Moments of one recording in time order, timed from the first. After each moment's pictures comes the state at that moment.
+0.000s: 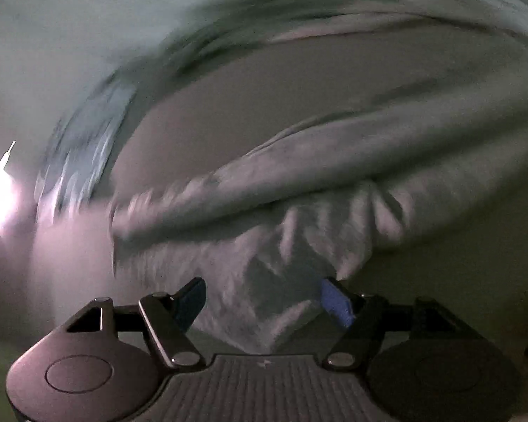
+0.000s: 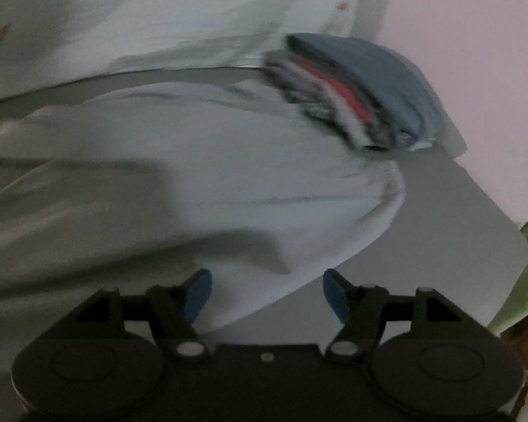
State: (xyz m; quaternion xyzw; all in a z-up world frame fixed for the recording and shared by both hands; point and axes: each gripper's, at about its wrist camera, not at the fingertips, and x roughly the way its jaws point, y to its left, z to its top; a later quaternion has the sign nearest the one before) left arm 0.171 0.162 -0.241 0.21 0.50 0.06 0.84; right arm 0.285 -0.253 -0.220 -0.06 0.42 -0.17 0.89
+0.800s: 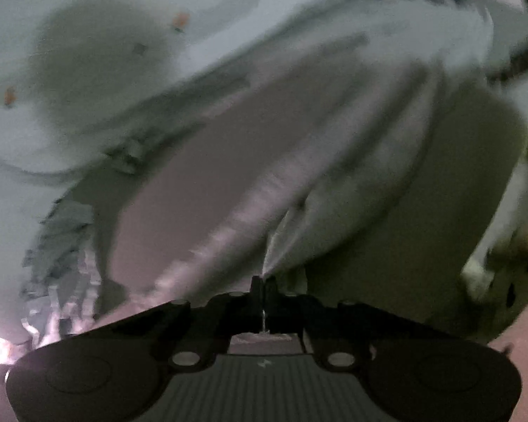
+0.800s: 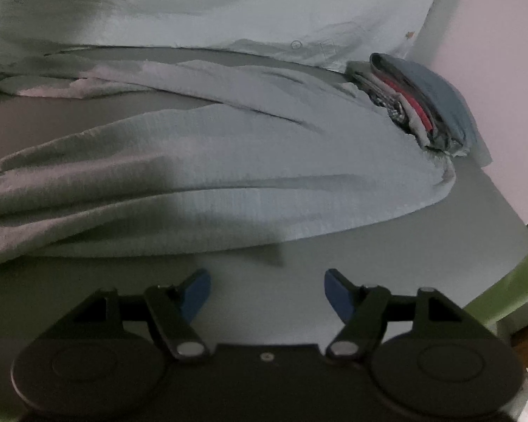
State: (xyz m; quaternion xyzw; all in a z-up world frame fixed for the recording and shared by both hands) left arm 0.135 0.272 -0.161 0.26 0.40 -0.13 0.87; right arm 0.209 -0.086 -0.217 -0.11 0.43 -0.13 0.89
